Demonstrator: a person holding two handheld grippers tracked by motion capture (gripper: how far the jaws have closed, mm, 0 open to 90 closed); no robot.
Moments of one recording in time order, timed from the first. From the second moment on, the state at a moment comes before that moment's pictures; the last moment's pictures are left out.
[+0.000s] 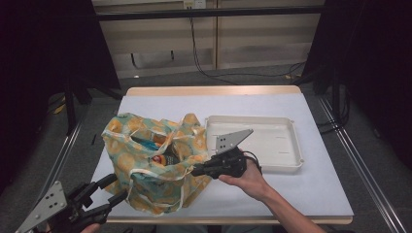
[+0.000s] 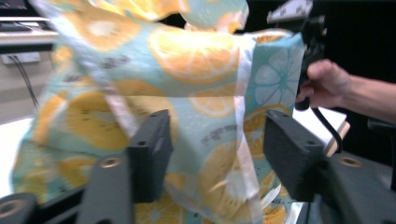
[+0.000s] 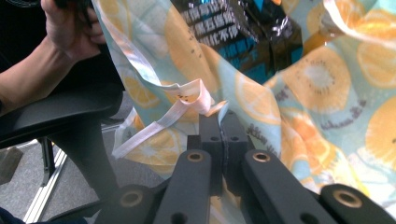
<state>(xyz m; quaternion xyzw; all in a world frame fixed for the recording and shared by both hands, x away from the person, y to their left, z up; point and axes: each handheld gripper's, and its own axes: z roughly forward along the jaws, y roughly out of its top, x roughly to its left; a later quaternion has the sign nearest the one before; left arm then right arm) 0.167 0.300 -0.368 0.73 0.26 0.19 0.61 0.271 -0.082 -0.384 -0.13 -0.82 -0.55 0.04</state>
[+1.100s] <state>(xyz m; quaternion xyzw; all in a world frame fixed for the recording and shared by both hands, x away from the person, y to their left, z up) 0.183 0.256 -0.398 0.80 0.23 0.13 0.54 0.251 -0.073 -0.373 -0.10 -0.81 -0.58 0.06</state>
